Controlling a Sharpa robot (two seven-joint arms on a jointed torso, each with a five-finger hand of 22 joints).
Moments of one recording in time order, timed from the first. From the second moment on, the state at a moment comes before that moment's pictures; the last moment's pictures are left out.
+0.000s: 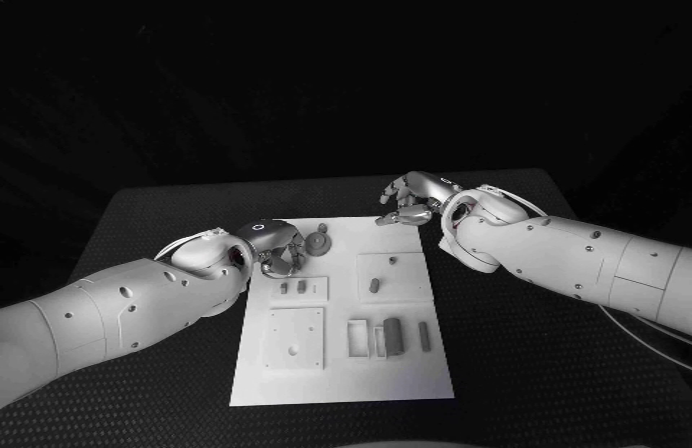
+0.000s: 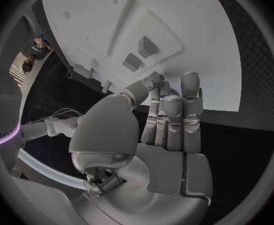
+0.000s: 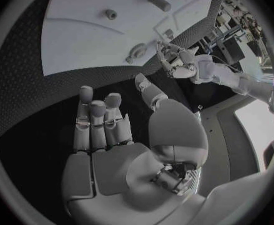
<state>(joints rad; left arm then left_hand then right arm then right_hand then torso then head) 1.16 -0.60 -0.17 1.16 -1.53 -0.28 0.06 1.25 -0.05 0.62 -0.29 0.05 1.01 0.12 0.37 0.43 1.23 0.04 0.16 0.22 1.27 -0.06 1.29 0.55 0.04 1.27 -0.15 0.68 0.98 1.16 -0.68 -0.02 1.26 -1.32 -0.37 -0.10 0.98 -0.15 0.47 -0.24 0.05 0.81 0.16 0.19 0.52 1.06 0.05 1.13 0.81 0.99 -0.05 1.42 0.80 0.25 0.93 0.09 0.76 1.31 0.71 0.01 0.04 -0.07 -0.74</state>
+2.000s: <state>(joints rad) 1.16 -0.60 -0.18 1.14 -1.50 -0.29 0.07 1.26 -0.10 0.59 -0.29 0.05 0.88 0.15 0.30 0.40 1.18 0.08 0.09 0.22 1.27 -0.04 1.28 0.55 0.02 1.27 -0.14 0.66 0.99 1.16 -0.69 -0.02 1.25 -1.32 -0.37 -0.10 0.98 -0.15 0.47 -0.24 0.05 0.81 0.16 0.19 0.52 1.06 0.05 1.13 0.81 0.99 -0.05 1.42 0.80 0.25 0.93 0.09 0.76 1.31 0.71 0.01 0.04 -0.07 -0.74</state>
